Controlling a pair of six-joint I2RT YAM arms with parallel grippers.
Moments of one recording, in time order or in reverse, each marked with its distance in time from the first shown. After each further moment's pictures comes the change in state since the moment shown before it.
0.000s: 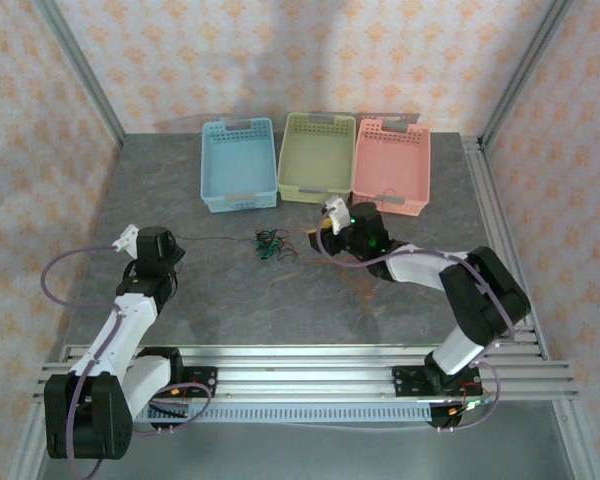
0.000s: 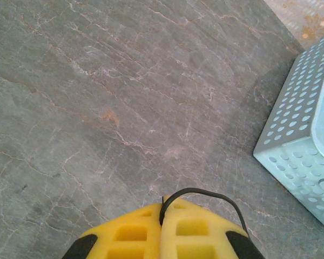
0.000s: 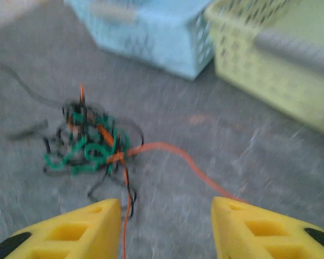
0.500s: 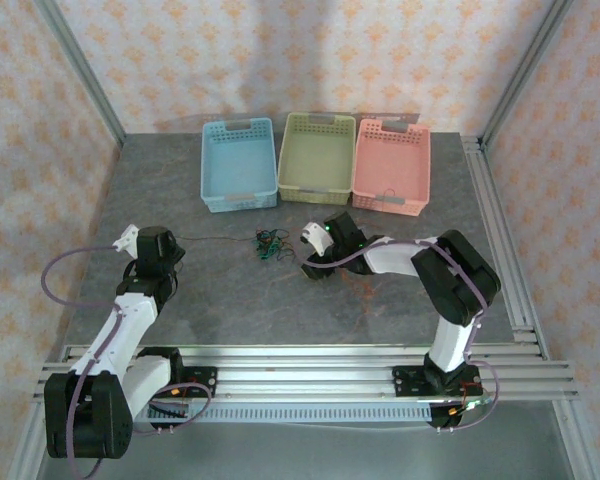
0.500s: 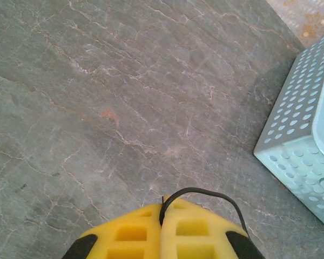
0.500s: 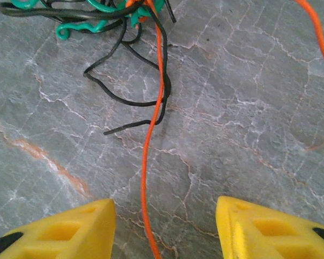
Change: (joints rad) left arm 0.000 0.005 0.000 0.000 0.003 0.000; right arm 0.073 0.164 0.128 -0.328 0.008 -0.204
